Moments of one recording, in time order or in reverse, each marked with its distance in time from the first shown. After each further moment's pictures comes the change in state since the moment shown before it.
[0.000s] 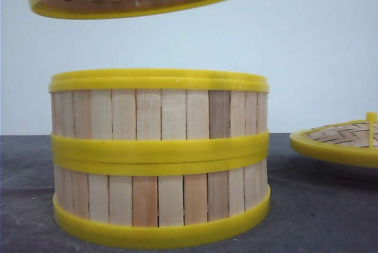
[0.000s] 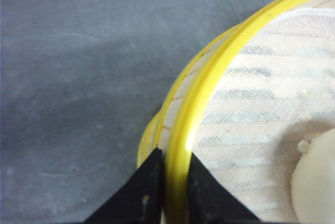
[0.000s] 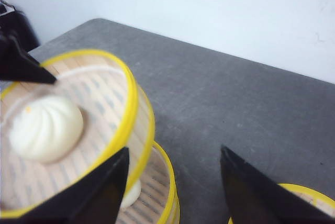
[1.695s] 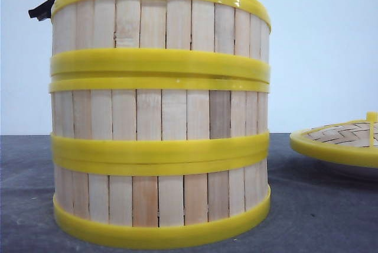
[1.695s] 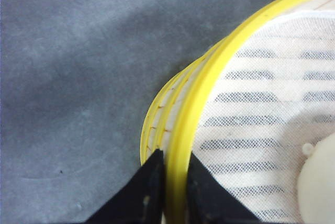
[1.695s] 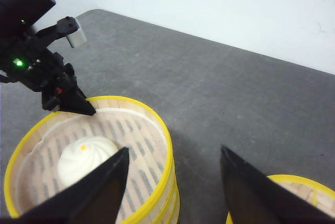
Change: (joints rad) left arm -0.087 0.238 -0.001 0.024 -0.085 0.048; right arm 0.000 0.003 0.001 -0.029 0.000 0.004
